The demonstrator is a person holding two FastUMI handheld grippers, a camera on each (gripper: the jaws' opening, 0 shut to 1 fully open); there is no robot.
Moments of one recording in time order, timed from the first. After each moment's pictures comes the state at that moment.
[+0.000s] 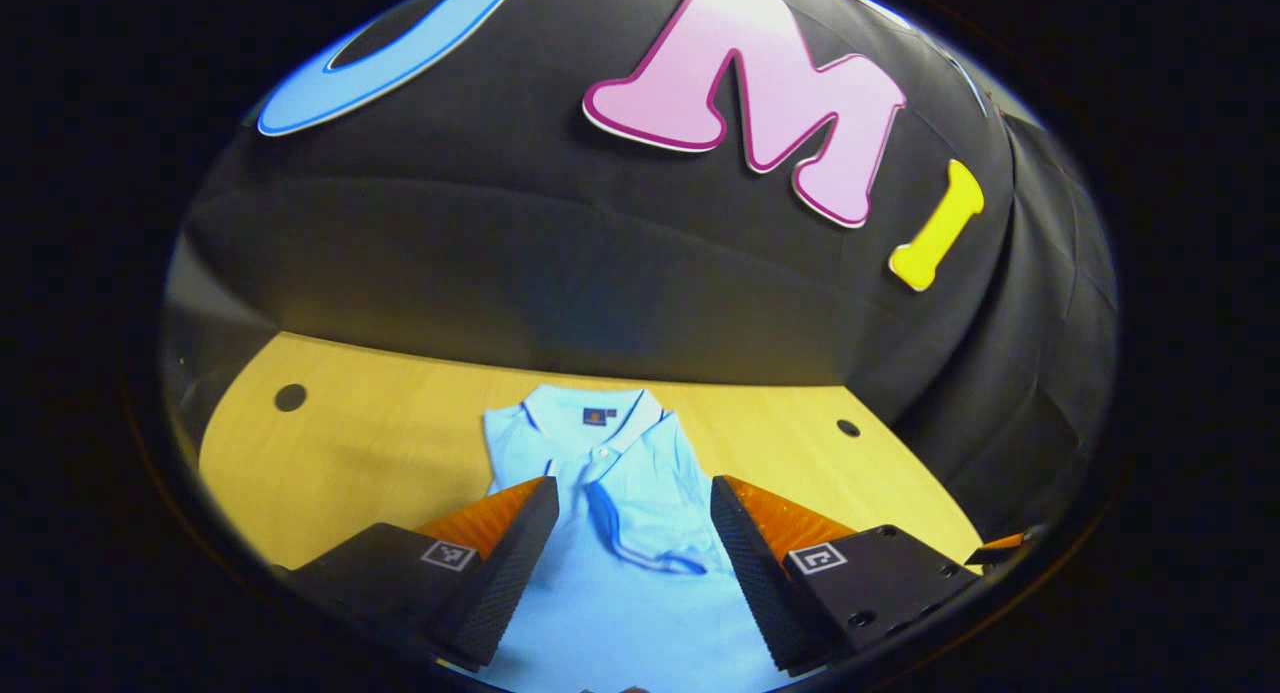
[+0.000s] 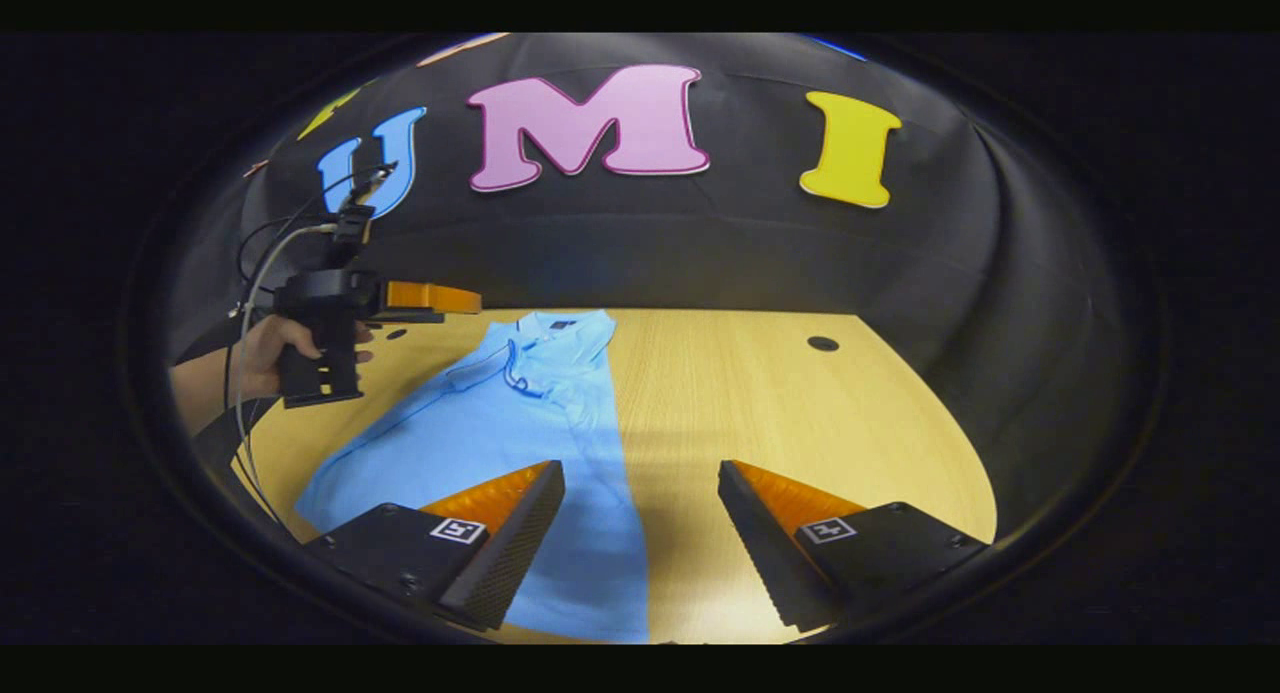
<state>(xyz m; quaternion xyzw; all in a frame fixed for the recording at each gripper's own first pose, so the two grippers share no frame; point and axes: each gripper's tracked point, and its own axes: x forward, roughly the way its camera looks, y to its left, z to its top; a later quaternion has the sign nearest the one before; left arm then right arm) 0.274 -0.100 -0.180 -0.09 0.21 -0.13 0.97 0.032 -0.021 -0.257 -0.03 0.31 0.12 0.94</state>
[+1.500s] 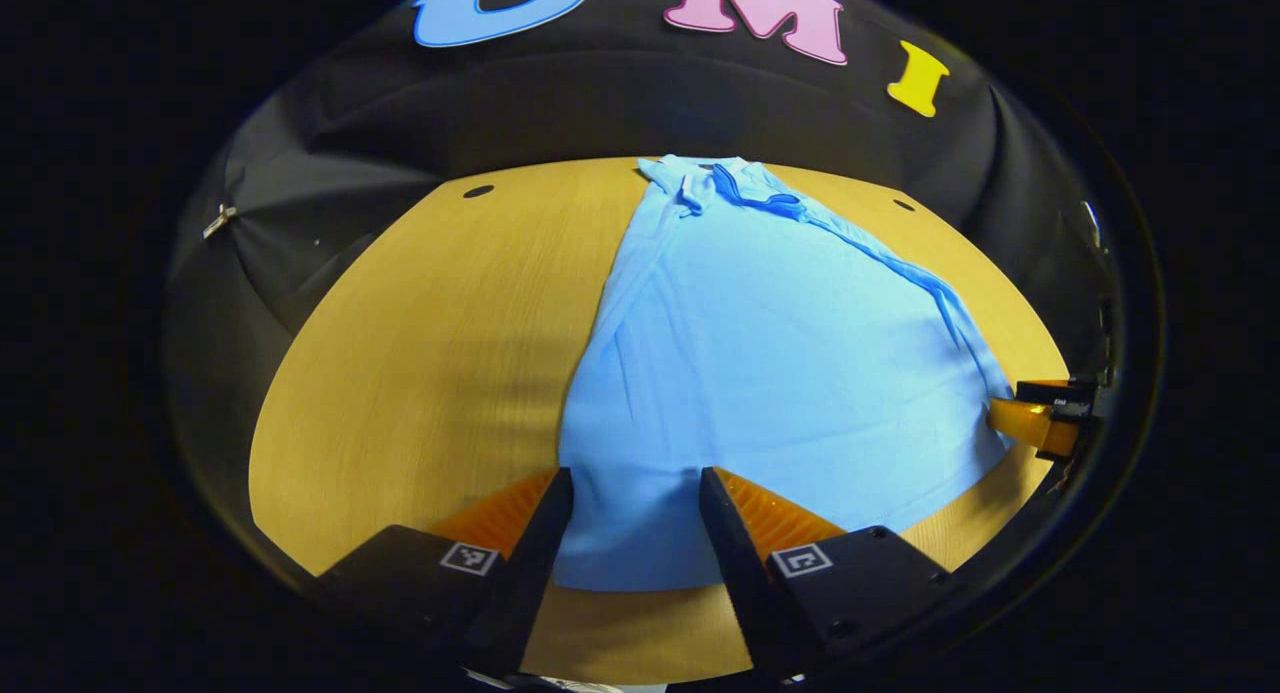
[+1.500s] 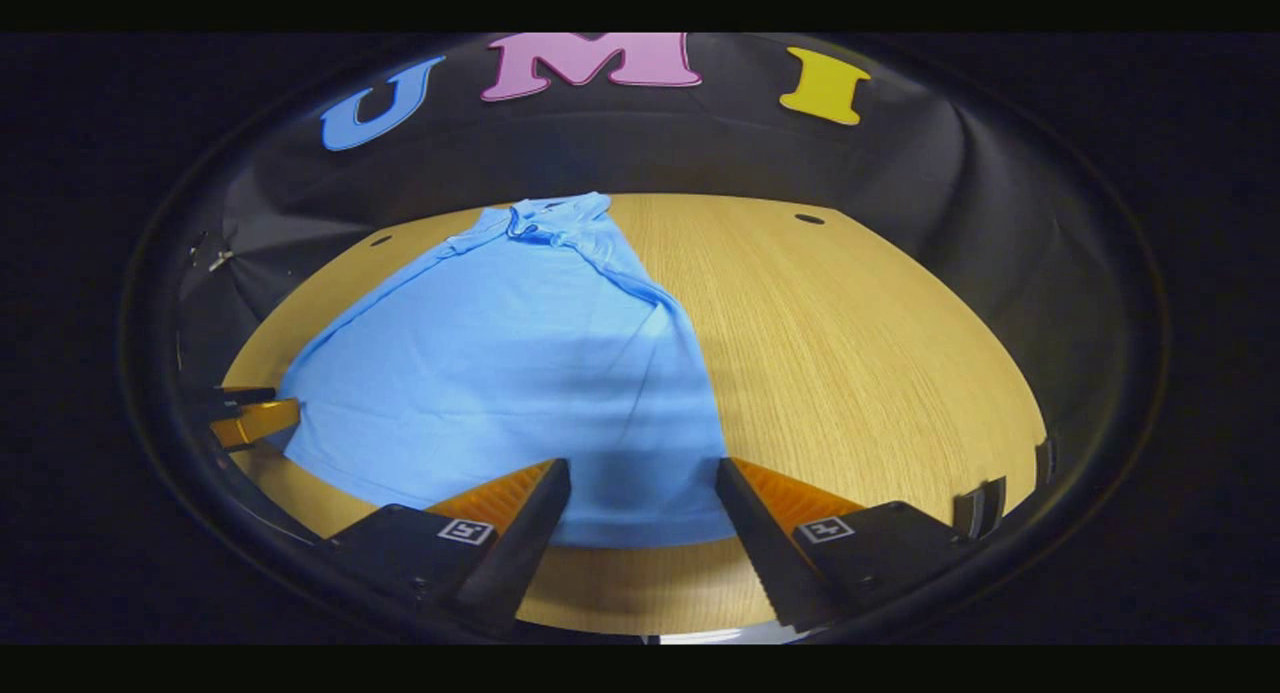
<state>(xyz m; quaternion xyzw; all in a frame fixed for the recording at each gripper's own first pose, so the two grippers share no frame) -0.028 -0.005 -0.356 0.00 0.38 -0.03 0.92 -0.099 -0.018 -0.369 -0.04 0.42 0.07 0.90</state>
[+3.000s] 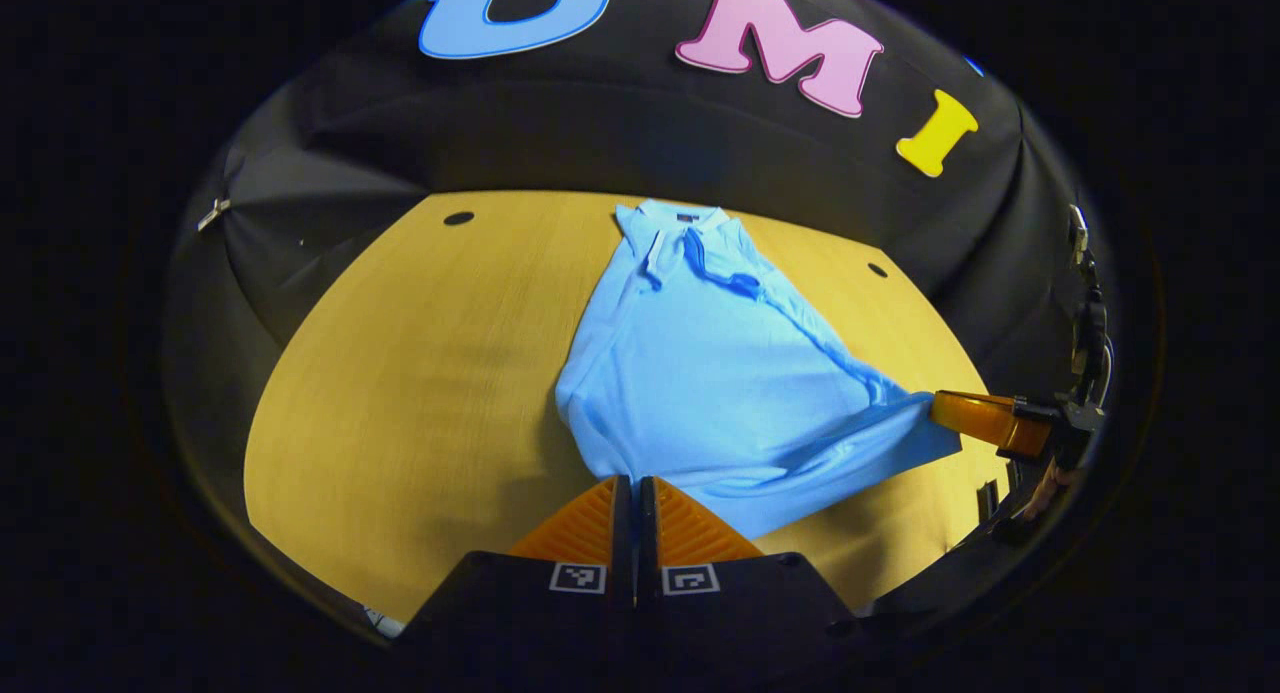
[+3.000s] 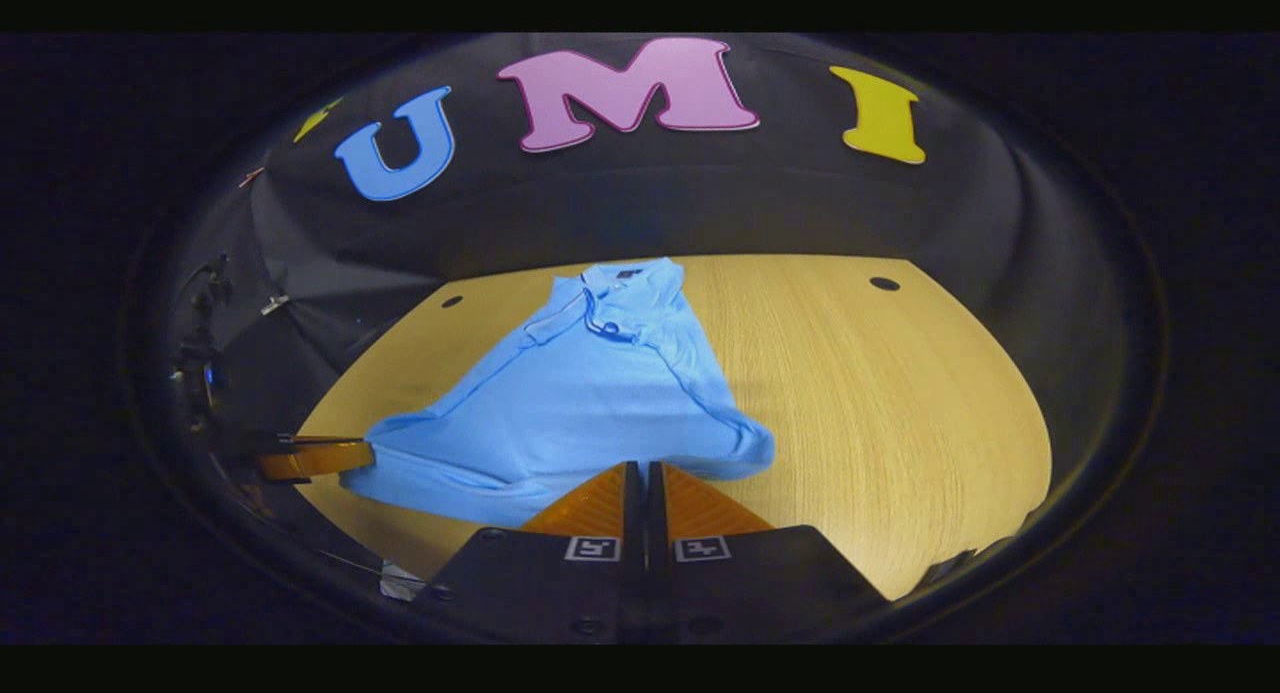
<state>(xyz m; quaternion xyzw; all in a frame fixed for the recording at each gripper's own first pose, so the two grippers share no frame) 0.016 -0.036 -0.250 -0.08 0.36 -0.05 0.93 -0.005 0.050 -0.258 0.01 0.37 0.17 0.92</state>
